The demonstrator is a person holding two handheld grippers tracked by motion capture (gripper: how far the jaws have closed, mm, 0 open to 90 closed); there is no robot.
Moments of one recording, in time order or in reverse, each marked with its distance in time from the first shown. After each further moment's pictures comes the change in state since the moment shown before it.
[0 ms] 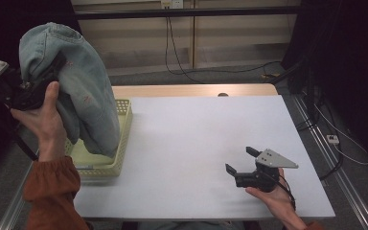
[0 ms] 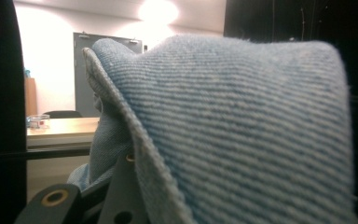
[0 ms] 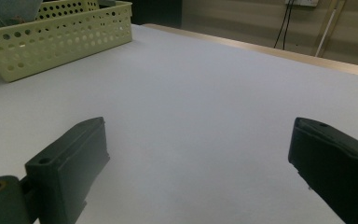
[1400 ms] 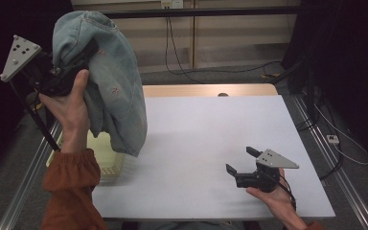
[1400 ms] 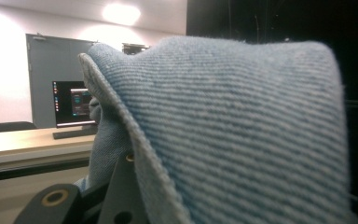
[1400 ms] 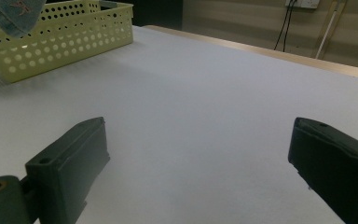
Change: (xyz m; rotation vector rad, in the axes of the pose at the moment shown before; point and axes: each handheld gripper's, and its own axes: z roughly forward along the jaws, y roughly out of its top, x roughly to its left) left arm -0.057 0.013 0.036 0.003 -0.150 -0.004; right arm 0.000 0.000 -0.001 -0.006 -0.002 -0.003
